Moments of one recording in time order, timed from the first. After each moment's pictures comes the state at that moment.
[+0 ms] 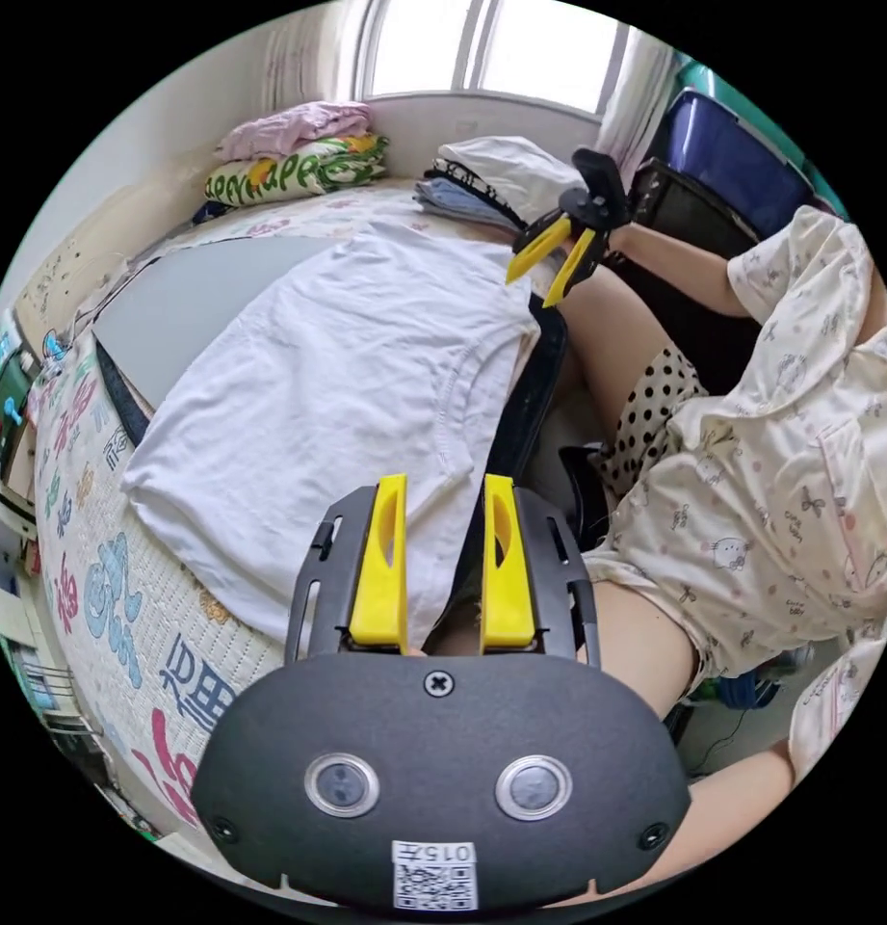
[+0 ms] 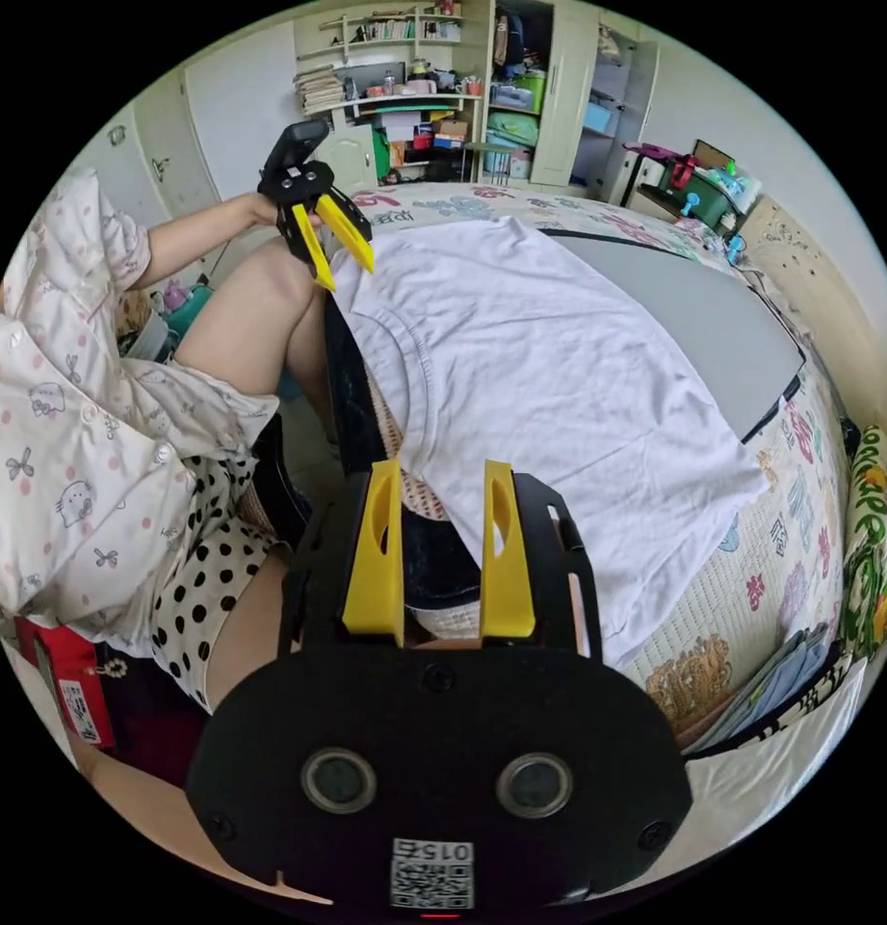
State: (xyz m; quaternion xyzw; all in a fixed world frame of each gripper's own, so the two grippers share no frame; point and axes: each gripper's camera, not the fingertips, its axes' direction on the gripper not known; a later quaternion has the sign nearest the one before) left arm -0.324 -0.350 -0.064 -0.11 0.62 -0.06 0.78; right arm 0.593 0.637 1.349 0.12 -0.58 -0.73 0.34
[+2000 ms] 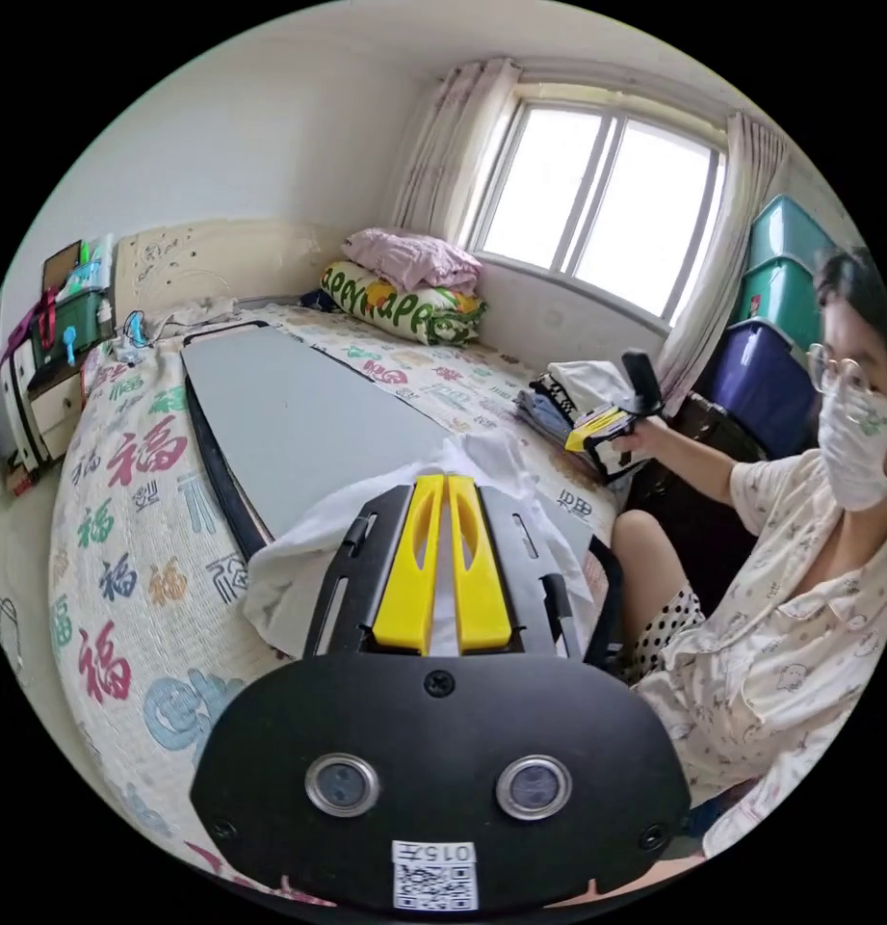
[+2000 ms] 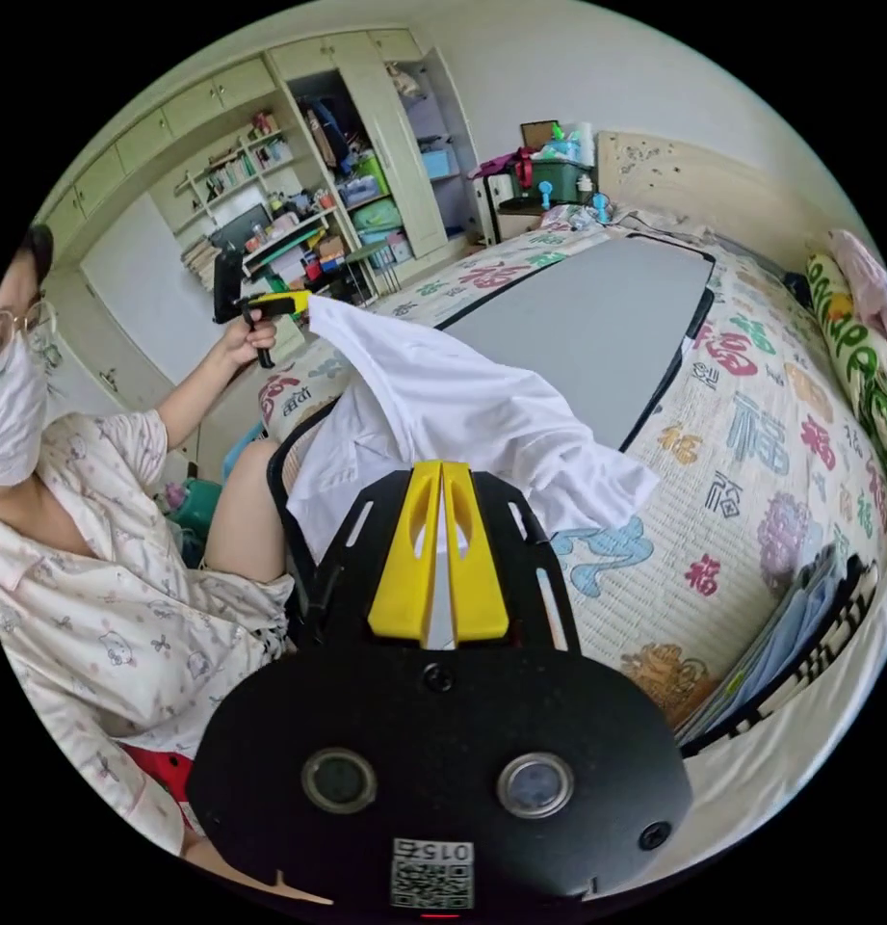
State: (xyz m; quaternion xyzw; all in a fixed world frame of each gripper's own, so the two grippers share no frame) left arm -0.448 -0.232 0.247 0.01 0.57 -0.32 0.76; right arm 0.409 0.420 1.291 0.01 -0.70 -0.57 0.43
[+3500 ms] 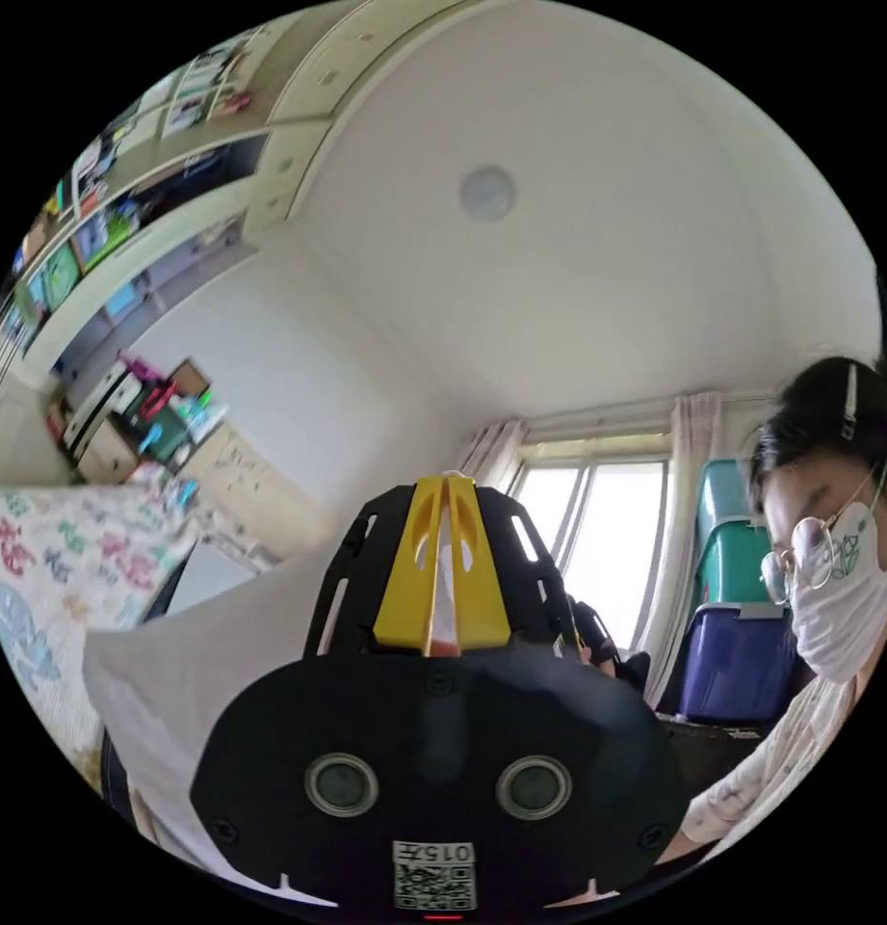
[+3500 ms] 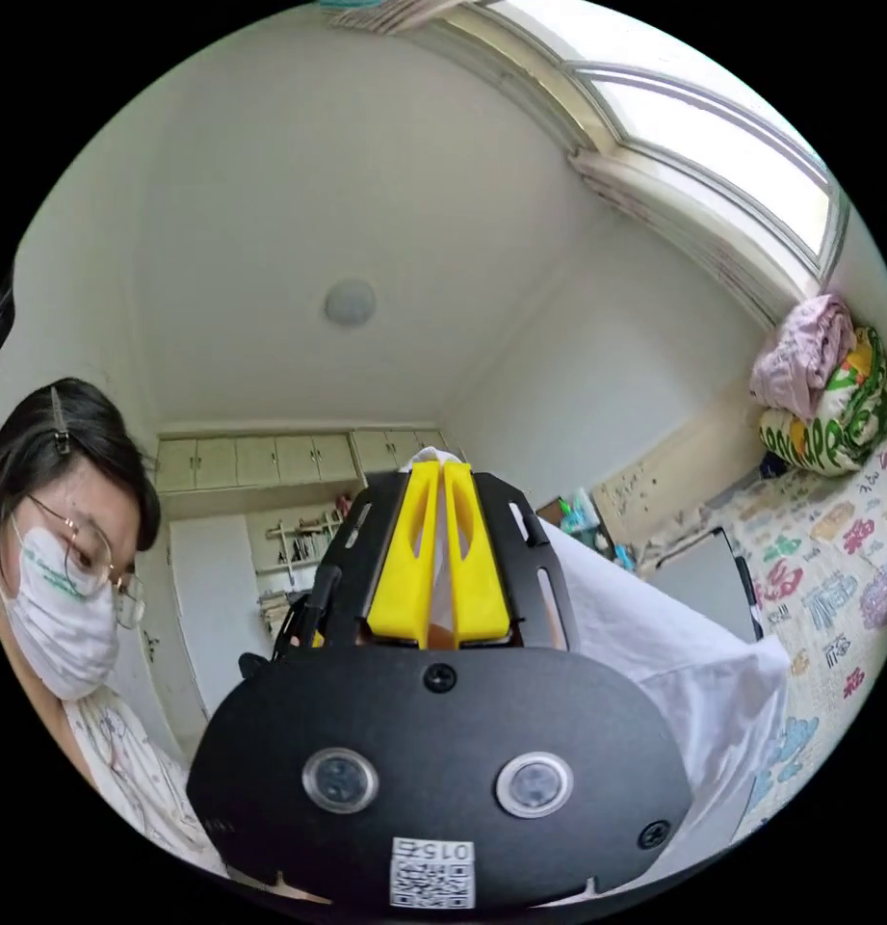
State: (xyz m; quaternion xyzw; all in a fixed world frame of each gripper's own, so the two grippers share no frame) left arm -0.435 0.087 -0.223 0.37 0.28 -0.66 0.59; right arm 0.846 0.642 1.240 0.19 -0.93 -0.01 0.32
